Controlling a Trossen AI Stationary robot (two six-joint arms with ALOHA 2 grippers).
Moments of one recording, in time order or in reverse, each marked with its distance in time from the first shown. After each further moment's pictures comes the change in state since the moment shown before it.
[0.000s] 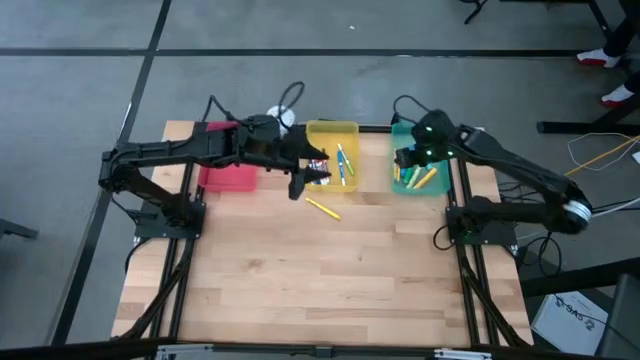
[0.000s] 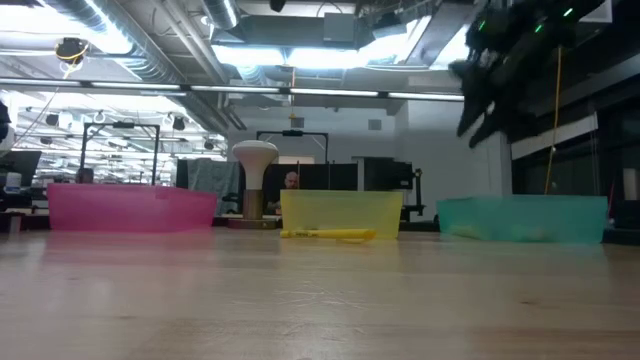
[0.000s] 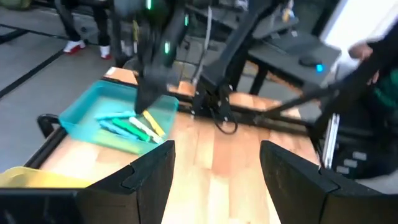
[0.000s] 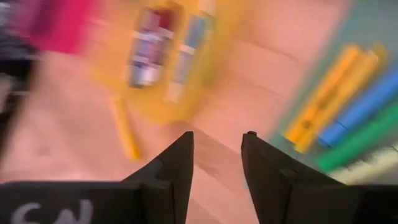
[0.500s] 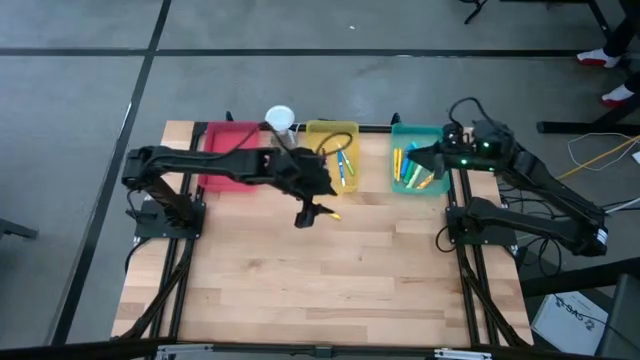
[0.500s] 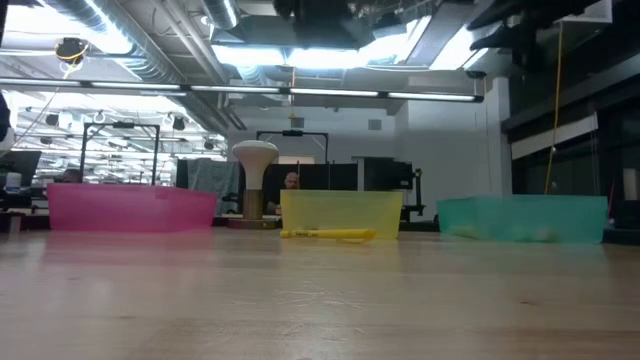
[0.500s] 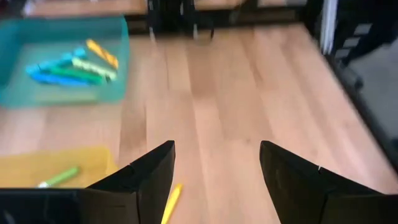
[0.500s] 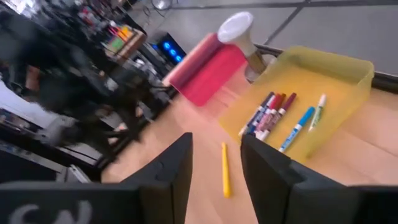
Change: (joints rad) left arm -0.084 0.200 -0.001 -0.128 0.070 0.260; right arm 0.147 -0.394 0.000 0.183 -0.058 0.014
